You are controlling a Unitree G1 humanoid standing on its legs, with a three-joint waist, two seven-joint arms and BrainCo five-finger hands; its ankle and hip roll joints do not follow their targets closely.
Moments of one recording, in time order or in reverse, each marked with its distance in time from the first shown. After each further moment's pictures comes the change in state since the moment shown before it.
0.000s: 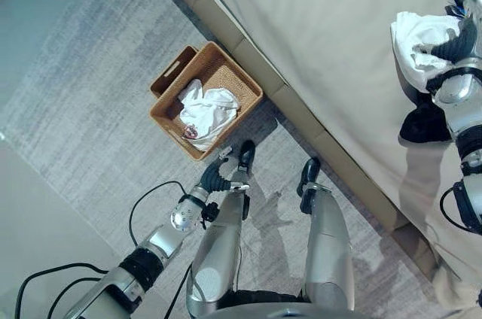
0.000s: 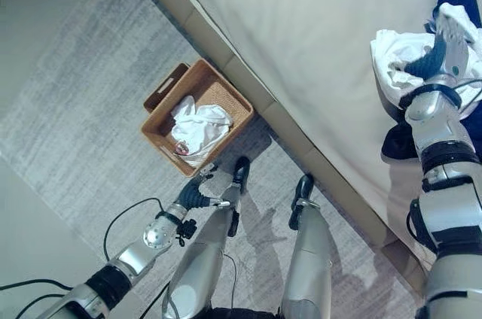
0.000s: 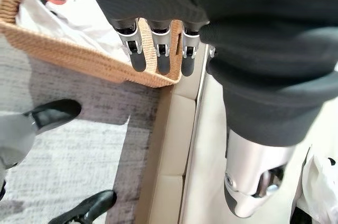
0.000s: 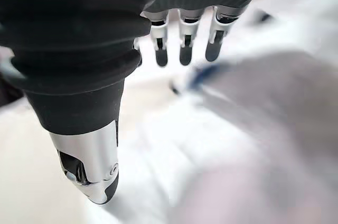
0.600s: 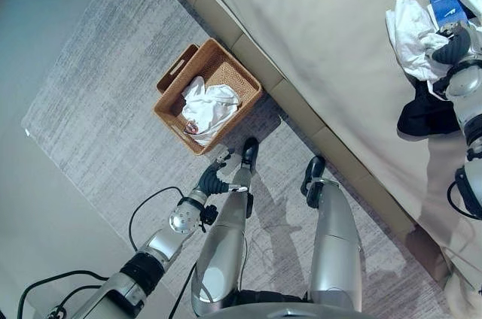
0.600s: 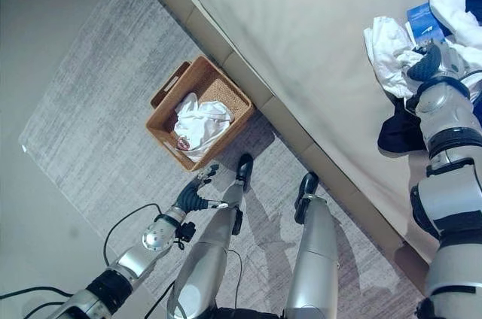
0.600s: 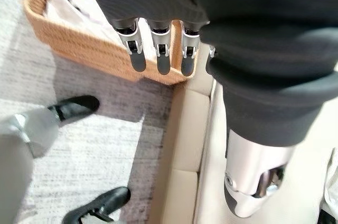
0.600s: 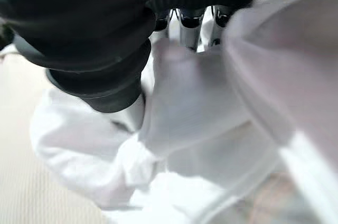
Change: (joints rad) left arm 0.017 -0.043 0.042 0.007 -0.009 0.025 -0.015; right arm -0.103 -0.021 0.081 0.025 -0.025 0.004 0.132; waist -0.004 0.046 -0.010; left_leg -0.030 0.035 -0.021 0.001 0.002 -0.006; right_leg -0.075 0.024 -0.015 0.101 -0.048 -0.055
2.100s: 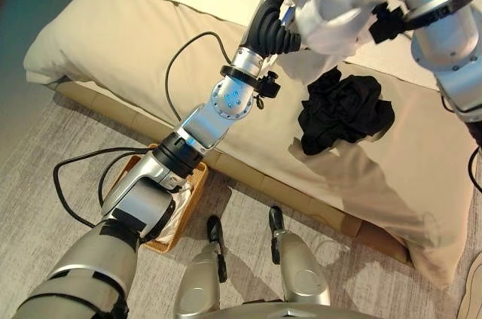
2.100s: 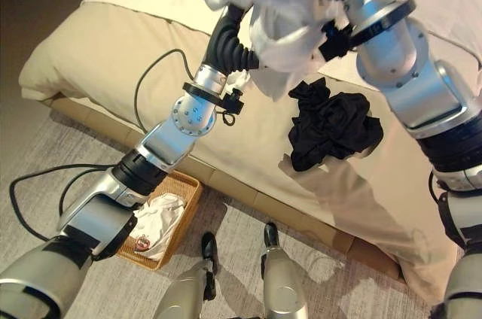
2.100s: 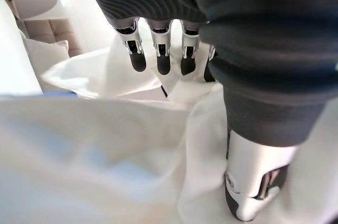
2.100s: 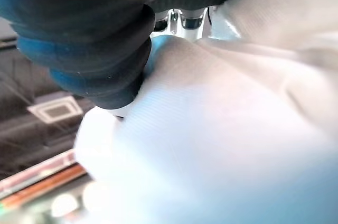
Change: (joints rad) left arm -0.830 -0.083 -0.023 -0.114 0.044 0.034 0.189; right arm 0.102 -0.129 -0.049 -1.364 0.336 -0.109 0.107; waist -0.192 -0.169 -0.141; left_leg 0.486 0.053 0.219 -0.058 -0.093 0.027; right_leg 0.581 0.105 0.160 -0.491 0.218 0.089
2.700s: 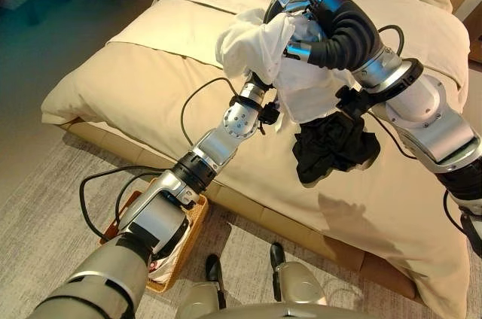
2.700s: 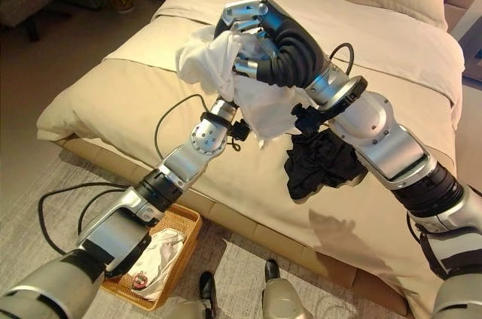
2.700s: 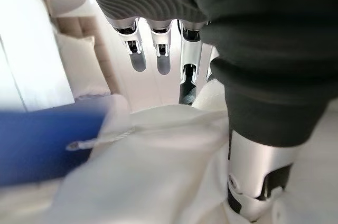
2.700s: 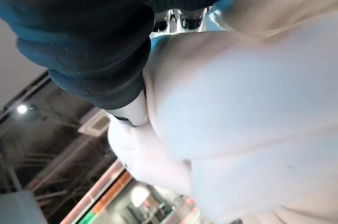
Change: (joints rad) left arm 0.125 -0.094 -0.016 0.091 -0.176 0.034 -0.080; right arm 0.249 0.087 -0.032 -0.179 0.281 0.000 0.176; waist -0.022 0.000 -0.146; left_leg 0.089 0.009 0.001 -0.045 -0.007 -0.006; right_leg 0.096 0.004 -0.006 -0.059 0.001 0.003
